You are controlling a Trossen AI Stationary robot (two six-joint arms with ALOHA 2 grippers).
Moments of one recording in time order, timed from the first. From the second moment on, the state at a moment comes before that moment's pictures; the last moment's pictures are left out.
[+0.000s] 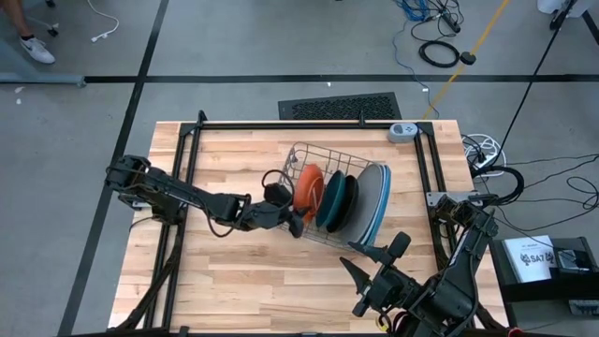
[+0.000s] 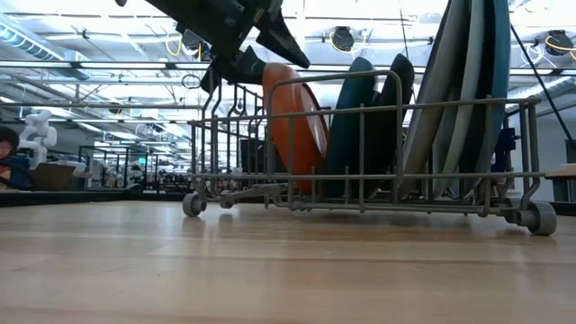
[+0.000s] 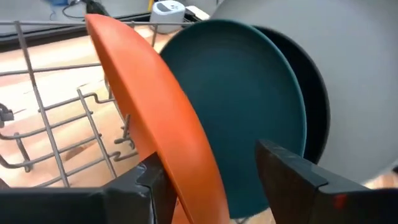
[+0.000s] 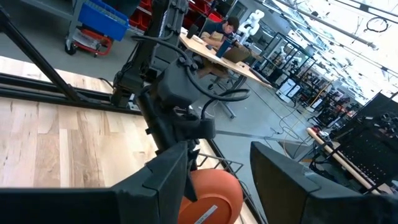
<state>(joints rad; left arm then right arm) -0.24 1.57 0.95 0.14 -0.59 -0.68 0.88 2.01 2.29 -1.57 1.41 0.78</state>
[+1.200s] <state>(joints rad) -0.28 1.57 0.96 -0.14 -0.69 -0.53 0.84 2.01 2.29 -1.57 1.38 0.79</state>
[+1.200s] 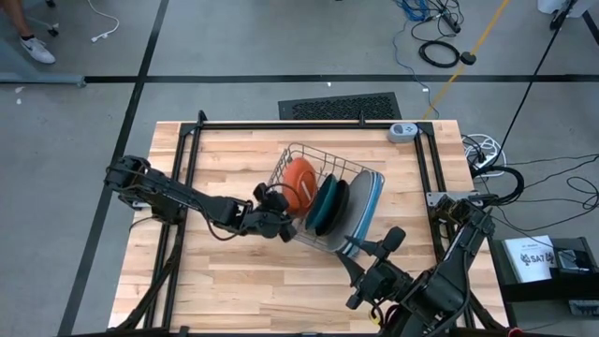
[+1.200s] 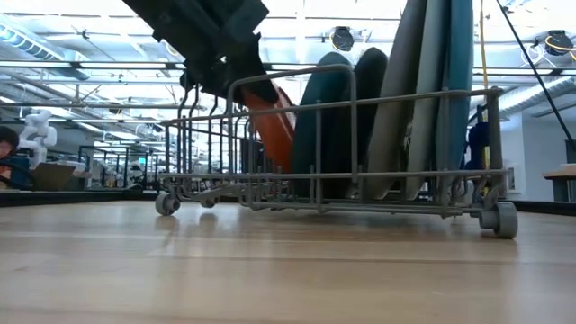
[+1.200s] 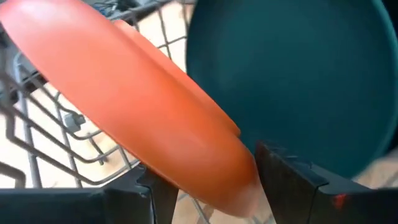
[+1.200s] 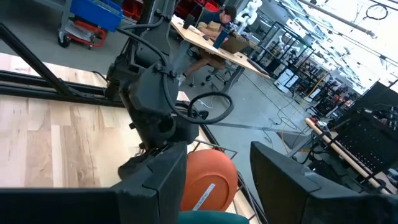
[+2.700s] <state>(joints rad) -0.27 1.56 0.96 0.00 -0.71 -1.14 0.84 2.01 2.29 -1.56 1.38 0.79</state>
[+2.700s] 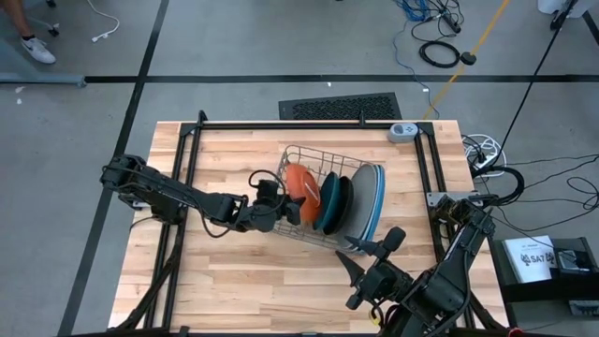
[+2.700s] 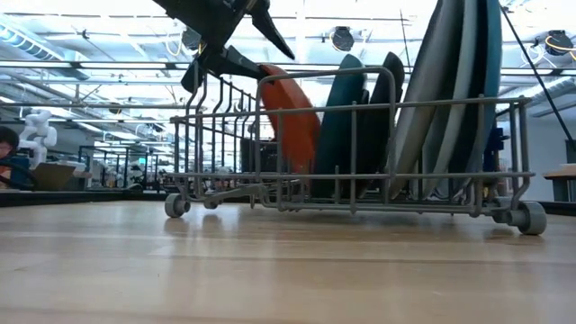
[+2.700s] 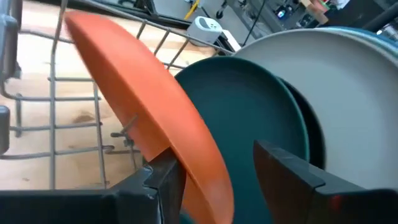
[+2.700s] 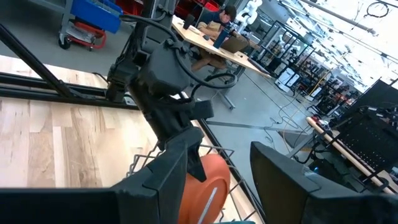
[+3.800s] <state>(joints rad) -0.29 1.56 0.96 0.07 -0.64 -0.55 0.84 2.01 2.29 -1.55 1.38 0.79</state>
